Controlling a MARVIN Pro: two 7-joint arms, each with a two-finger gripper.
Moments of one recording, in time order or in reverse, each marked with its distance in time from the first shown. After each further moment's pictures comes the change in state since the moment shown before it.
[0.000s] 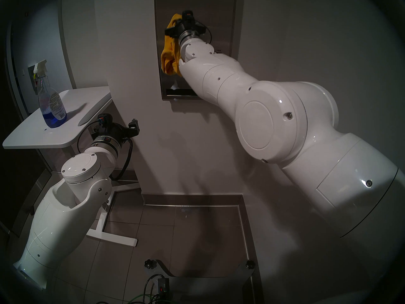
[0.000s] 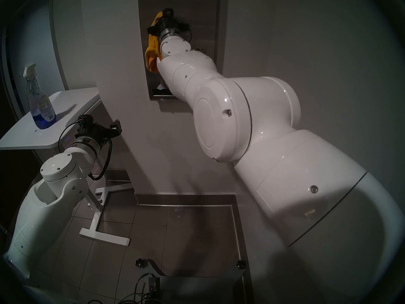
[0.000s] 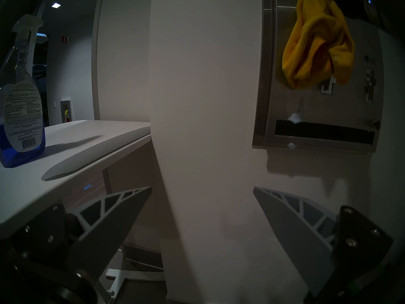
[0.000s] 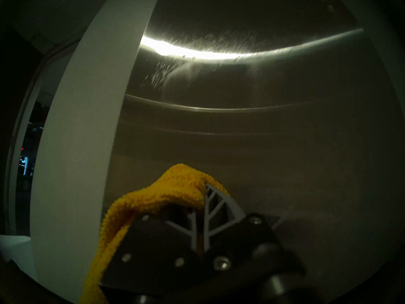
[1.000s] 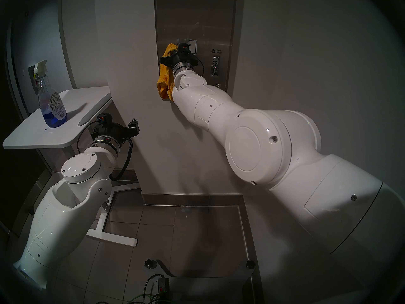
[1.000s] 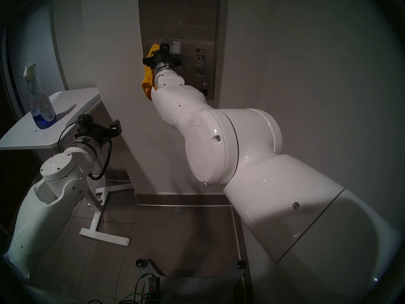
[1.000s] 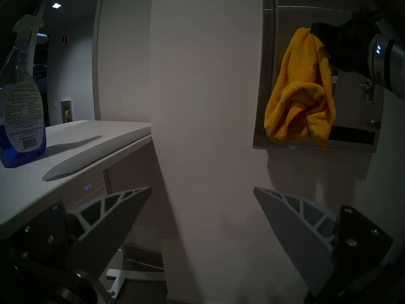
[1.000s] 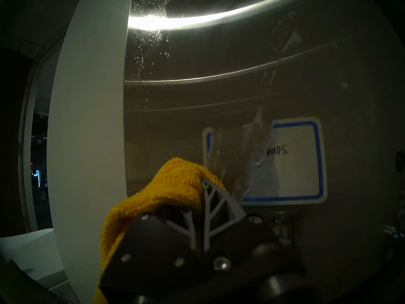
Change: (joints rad) left arm -0.001 0.000 0.000 0.000 0.000 0.000 0.002; right arm -0.139 -0.028 0.060 -0.010 0.059 -0.040 0.024
